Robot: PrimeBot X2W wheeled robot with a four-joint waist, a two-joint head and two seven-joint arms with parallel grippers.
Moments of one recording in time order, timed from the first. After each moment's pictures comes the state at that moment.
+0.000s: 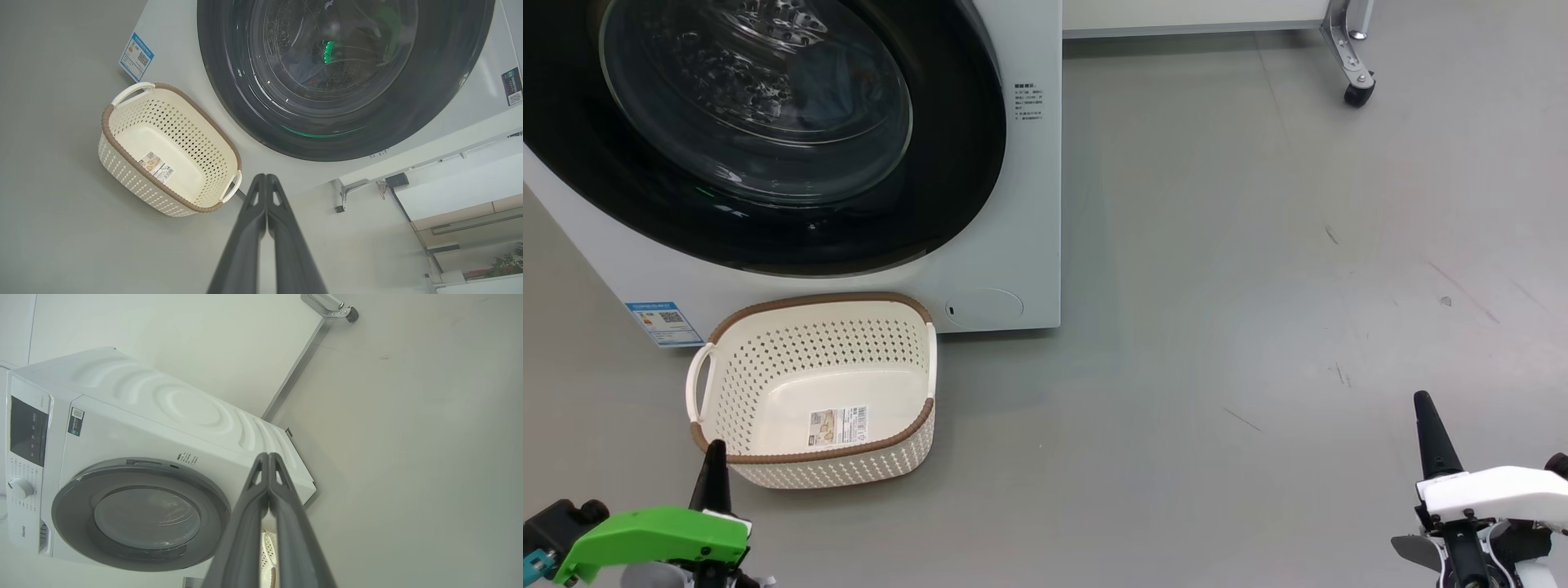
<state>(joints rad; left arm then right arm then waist) -0.02 0.03 0.11 0.31 -1.06 -0.12 0.02 -0.01 -0.06 -0.06 0.28 1.09 0.10 -0.01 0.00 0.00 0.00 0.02</state>
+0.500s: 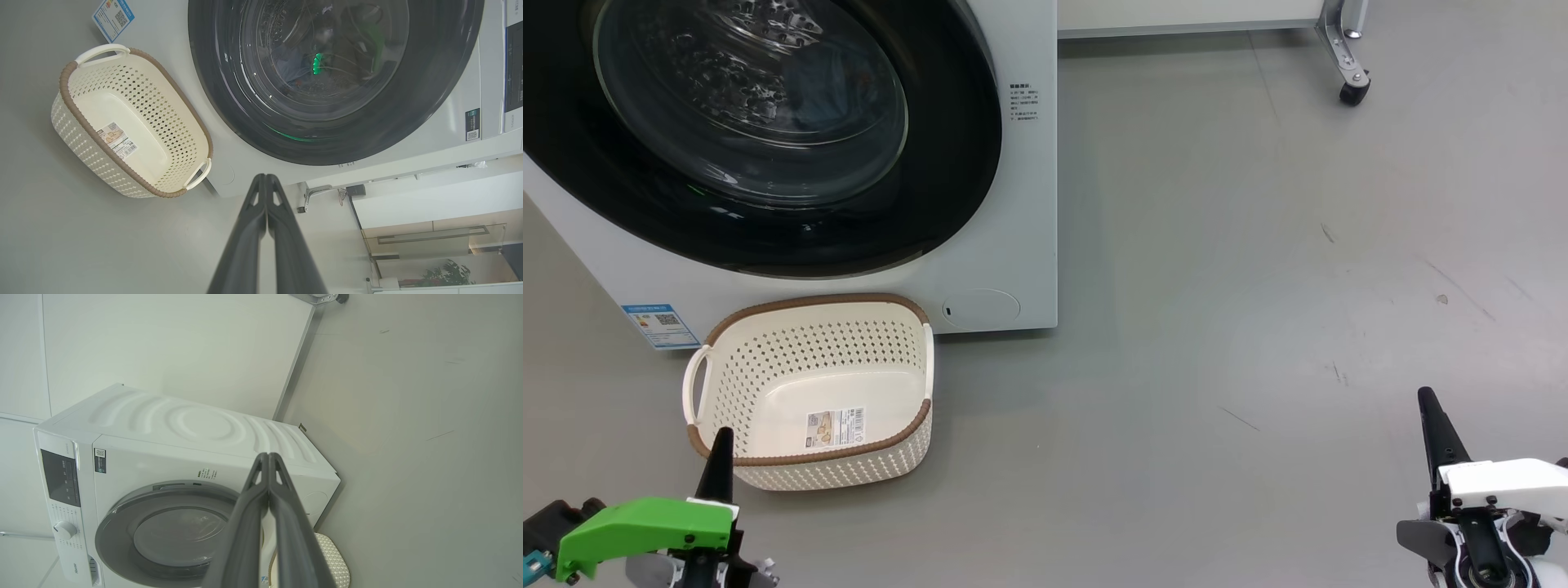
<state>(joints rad) -0.04 0.03 0.10 0.31 -1.29 -0.12 0.06 -0.03 -0.04 -0.10 0.28 1.30 0.10 0.04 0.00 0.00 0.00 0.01</state>
